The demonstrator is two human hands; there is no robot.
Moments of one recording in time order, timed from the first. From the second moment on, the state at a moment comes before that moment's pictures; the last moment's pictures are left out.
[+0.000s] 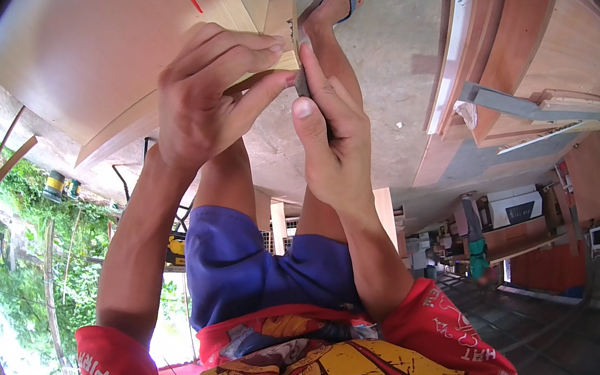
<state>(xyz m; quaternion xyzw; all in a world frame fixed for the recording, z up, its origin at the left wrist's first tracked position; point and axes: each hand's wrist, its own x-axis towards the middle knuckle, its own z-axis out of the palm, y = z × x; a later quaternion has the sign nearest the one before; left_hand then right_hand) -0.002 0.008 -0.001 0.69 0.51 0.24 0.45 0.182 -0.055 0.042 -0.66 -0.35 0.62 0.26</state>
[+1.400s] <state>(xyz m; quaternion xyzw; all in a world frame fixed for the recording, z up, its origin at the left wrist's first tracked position) -0.001 0.009 -0.001 0.69 0.51 0.24 0.46 0.175 -0.044 0.029 -0.69 -0.17 0.65 0.27</state>
